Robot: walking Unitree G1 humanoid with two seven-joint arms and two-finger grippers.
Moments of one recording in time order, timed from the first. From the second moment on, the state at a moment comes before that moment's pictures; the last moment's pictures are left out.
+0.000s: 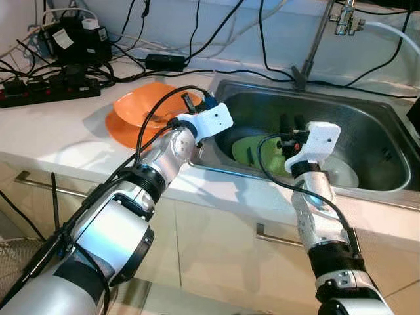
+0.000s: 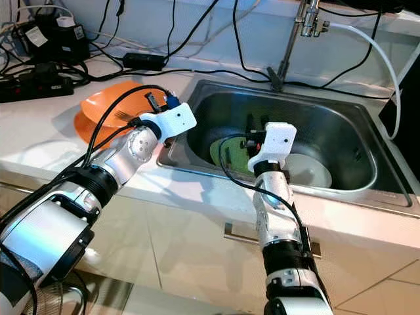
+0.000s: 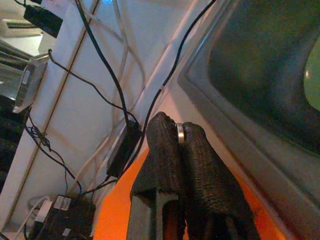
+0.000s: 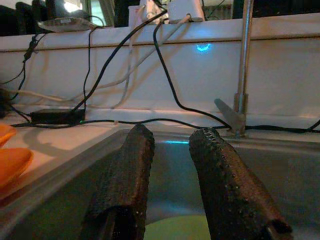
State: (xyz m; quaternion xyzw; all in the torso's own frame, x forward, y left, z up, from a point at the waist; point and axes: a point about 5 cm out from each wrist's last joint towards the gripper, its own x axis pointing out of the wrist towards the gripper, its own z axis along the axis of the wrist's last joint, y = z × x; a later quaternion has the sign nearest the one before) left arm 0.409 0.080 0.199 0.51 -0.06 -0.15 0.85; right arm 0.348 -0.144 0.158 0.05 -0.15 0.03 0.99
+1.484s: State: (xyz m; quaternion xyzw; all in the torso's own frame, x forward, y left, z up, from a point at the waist) left arm 0.408 0.079 0.250 0.55 -0.23 -0.06 0.80; right arm 0.342 -0.137 0.151 0.05 -0.12 0.04 0.99
